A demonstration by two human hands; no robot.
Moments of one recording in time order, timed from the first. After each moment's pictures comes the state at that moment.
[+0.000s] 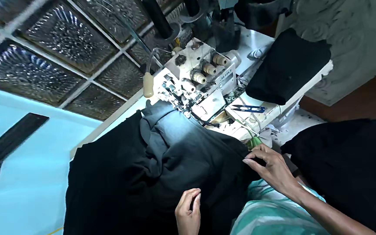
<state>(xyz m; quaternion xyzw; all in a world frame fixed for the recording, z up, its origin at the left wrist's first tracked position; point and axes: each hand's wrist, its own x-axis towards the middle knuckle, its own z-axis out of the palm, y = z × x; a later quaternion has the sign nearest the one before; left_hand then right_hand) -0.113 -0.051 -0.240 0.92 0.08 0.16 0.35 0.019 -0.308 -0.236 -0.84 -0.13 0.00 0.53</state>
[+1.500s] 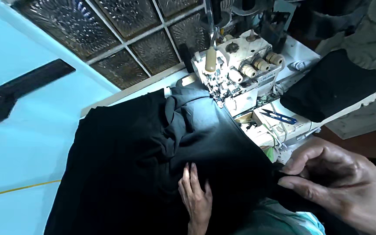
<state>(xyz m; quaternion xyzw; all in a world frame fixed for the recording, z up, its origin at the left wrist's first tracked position) -0.090 -0.076 -0.245 0.93 0.15 0.33 0.10 0.044 -0.304 -0.109 -0.62 -0.39 0.07 0.68</state>
